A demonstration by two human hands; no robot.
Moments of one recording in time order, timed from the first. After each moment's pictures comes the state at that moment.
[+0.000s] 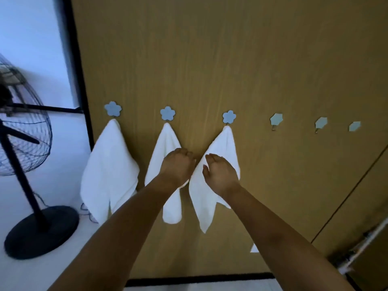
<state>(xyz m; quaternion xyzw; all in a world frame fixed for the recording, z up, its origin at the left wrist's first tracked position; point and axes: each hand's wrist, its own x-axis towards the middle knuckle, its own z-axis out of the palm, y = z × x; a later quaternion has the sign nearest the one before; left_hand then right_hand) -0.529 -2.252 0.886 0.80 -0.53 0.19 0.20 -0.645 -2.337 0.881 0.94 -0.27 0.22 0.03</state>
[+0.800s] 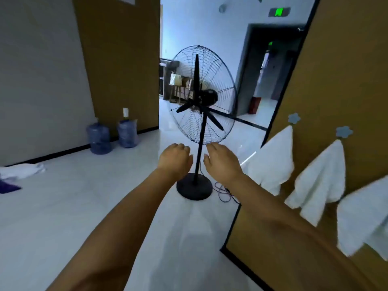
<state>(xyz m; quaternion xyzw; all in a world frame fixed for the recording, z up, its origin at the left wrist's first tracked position) -0.564 -1.773 0.905 0.97 -0.14 0.19 0.06 -0.584 -1.918 0.918 0.97 0.13 0.21 -0.05</state>
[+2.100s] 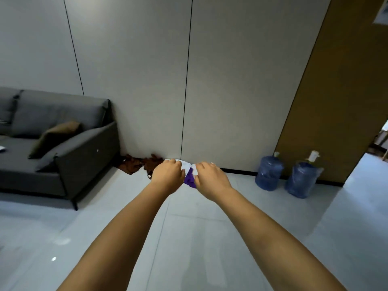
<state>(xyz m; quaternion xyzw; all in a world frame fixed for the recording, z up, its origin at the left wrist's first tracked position) -0.555 -1.031 0.871 0.93 0.35 0.15 -0.01 -0.462 -1.138 0.885 0.82 0.55 0.10 -0.08</state>
